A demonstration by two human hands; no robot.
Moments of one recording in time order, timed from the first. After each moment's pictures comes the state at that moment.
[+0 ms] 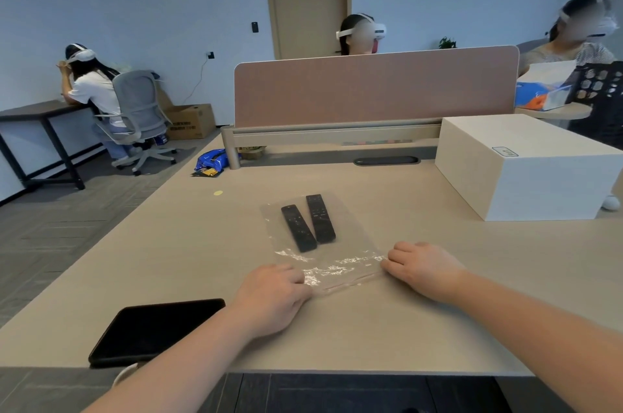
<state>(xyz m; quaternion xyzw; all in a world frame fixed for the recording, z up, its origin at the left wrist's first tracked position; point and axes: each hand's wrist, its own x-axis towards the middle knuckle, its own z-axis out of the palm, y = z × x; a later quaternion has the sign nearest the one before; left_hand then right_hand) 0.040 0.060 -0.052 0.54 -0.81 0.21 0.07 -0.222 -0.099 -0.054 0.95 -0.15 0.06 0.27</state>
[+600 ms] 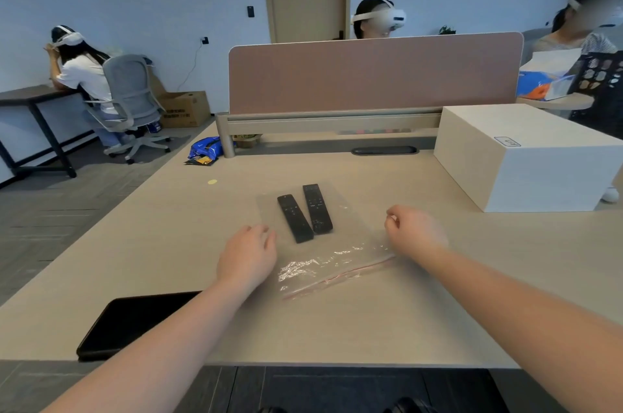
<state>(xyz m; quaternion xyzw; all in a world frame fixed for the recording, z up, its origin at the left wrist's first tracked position) 0.054 0.035 -0.034 0.84 -0.48 -0.02 0.24 -0.184 -0.097 -0.025 0.79 -0.57 0.20 -0.14</state>
